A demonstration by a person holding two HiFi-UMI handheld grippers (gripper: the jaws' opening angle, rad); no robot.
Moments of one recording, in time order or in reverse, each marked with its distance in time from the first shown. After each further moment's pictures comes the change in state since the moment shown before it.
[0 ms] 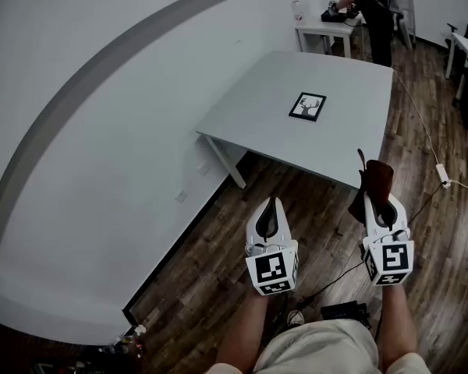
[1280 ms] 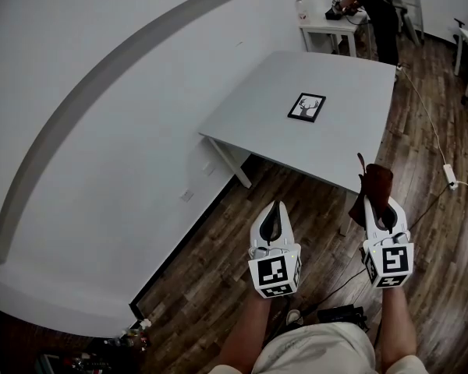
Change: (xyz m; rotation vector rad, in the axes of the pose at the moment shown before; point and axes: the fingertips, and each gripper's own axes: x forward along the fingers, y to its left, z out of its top) left arm 0.000 -0.071 0.000 -0.005 0.036 0.001; right arm -0.020 -0.054 -0.021 0.051 0.009 0.043
